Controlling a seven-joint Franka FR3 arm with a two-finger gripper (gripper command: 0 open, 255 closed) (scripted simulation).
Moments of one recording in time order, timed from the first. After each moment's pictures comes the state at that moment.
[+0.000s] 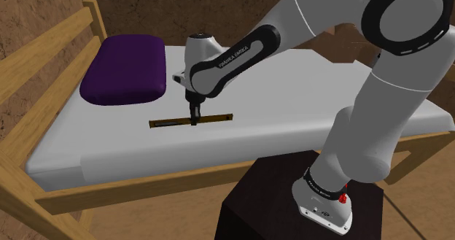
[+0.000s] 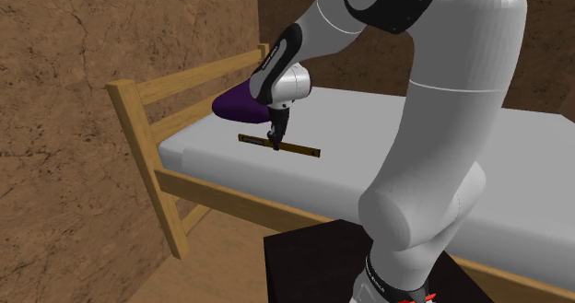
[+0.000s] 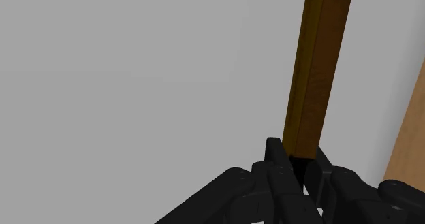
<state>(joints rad) 0.27 0.08 -0.02 -2.30 0.06 2.42 -0.71</state>
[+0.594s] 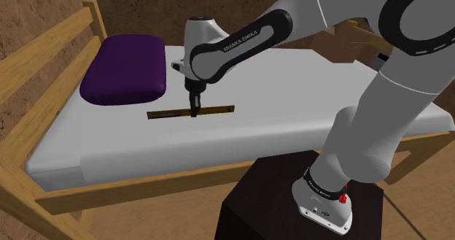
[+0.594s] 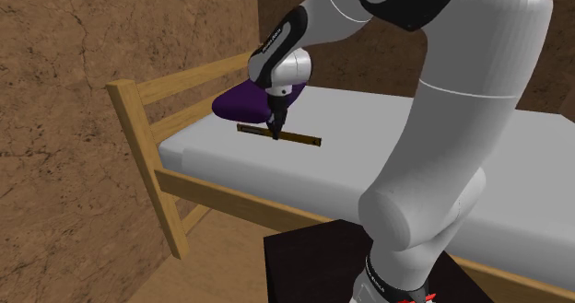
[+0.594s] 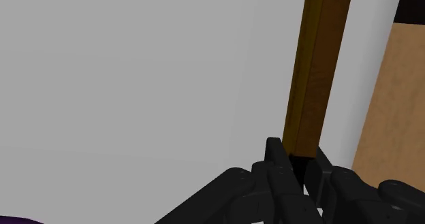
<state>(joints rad) 0.27 0.00 -0.02 -2.26 0.05 2.31 -0.70</state>
